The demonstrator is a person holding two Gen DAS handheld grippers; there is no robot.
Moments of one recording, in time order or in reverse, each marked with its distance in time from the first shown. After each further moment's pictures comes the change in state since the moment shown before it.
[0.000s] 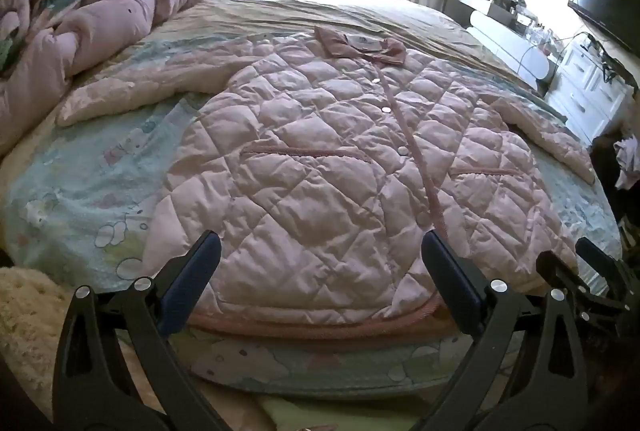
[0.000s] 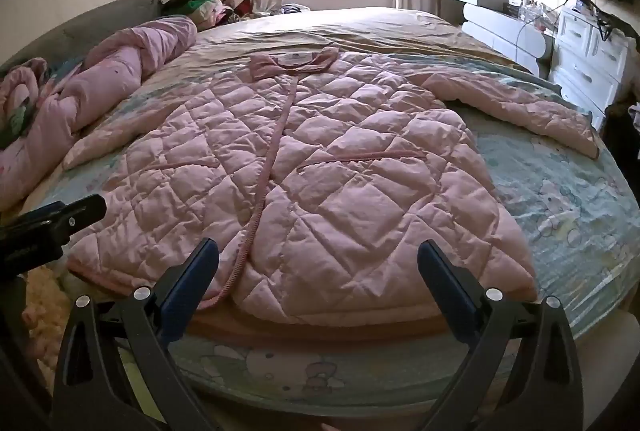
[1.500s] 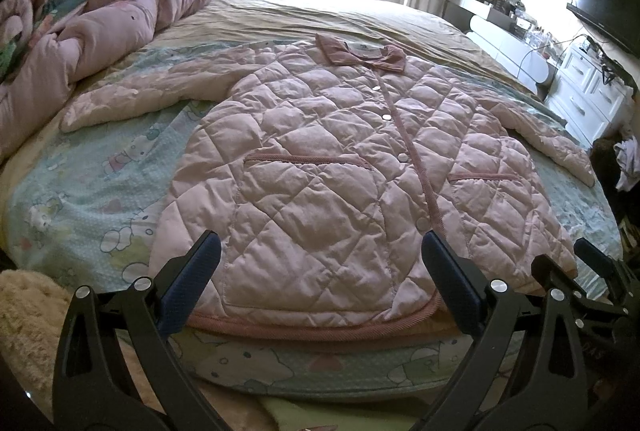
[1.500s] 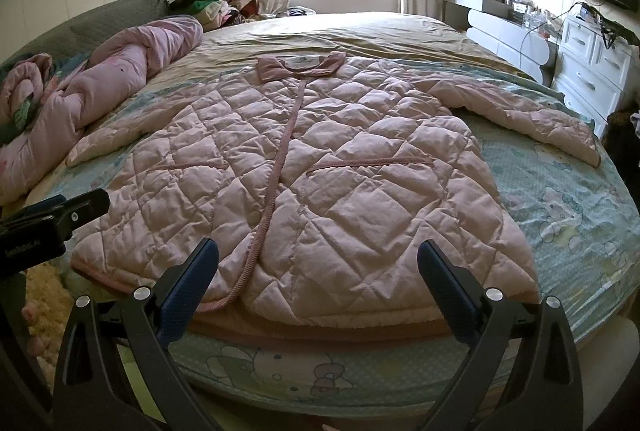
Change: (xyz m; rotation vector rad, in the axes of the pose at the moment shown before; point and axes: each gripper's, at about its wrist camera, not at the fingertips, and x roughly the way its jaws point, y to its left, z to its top) left arm -0.009 -0.002 0.003 0.006 -0.014 0.005; right arm -0.002 0.012 0.003 -0.027 -0.016 0.004
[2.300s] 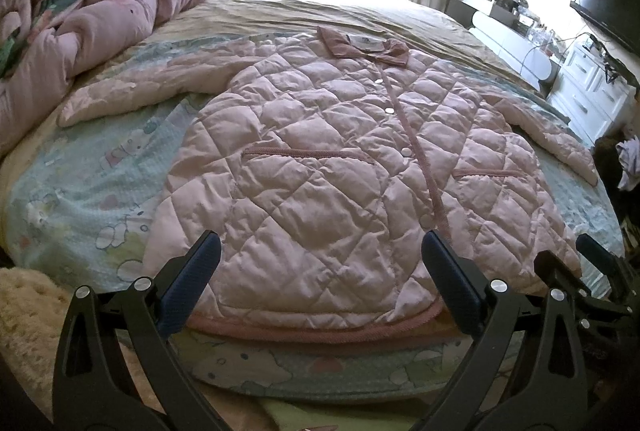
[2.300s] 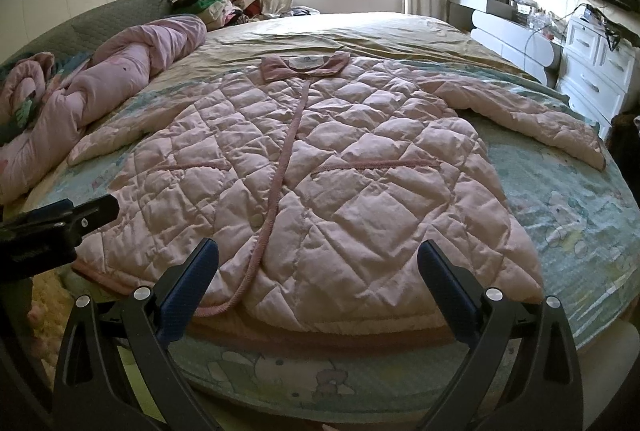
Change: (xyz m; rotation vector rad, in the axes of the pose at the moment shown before) left arm 0.011 0.005 0.005 -0.001 0.014 0.009; right arm 0.005 0.001 0.000 -0.003 -0.003 0.012
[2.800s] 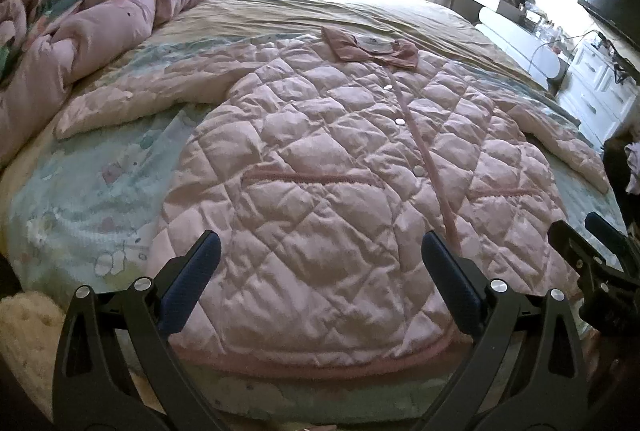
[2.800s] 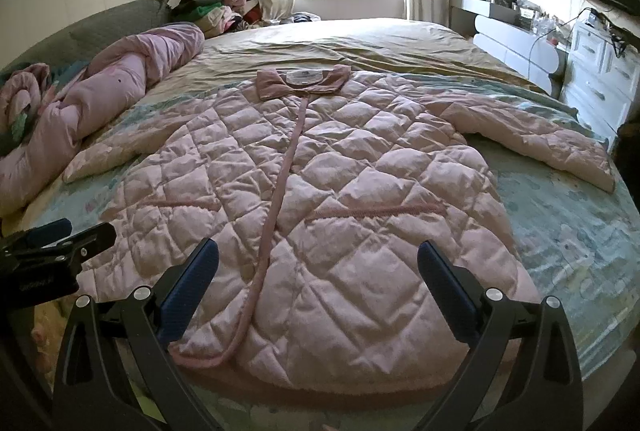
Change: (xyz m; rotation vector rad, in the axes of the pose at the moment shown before) left arm 0.028 0.000 0.029 0.007 0.019 0.028; right arm 0.027 -0.009 0.046 0.004 -0.008 0.005
